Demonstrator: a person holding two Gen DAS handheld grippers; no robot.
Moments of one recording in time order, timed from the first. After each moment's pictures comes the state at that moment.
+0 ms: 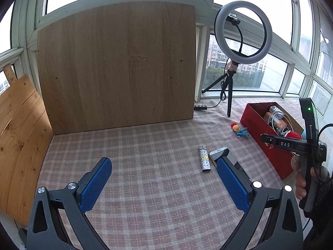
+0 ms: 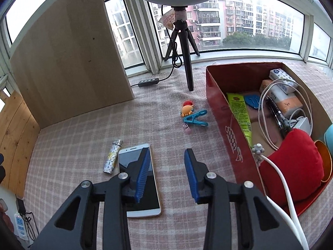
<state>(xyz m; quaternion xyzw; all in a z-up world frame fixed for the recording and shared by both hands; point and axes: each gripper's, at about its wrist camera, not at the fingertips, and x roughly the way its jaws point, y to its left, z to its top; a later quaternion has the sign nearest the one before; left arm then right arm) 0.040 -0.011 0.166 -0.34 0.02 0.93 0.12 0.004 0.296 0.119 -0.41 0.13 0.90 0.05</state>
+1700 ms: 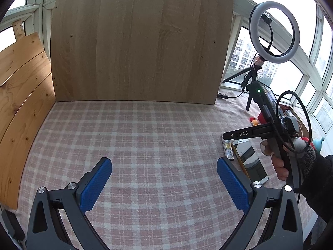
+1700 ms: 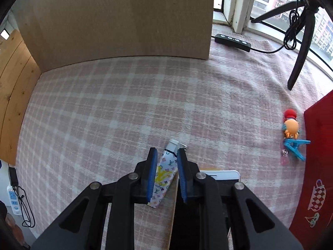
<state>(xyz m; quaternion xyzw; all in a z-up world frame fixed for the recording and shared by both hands) 0.026 -0.070 0.117 -0.39 -0.05 0.92 0.09 -0.123 0.177 0.037 -0.59 0.02 0.81 -0.08</state>
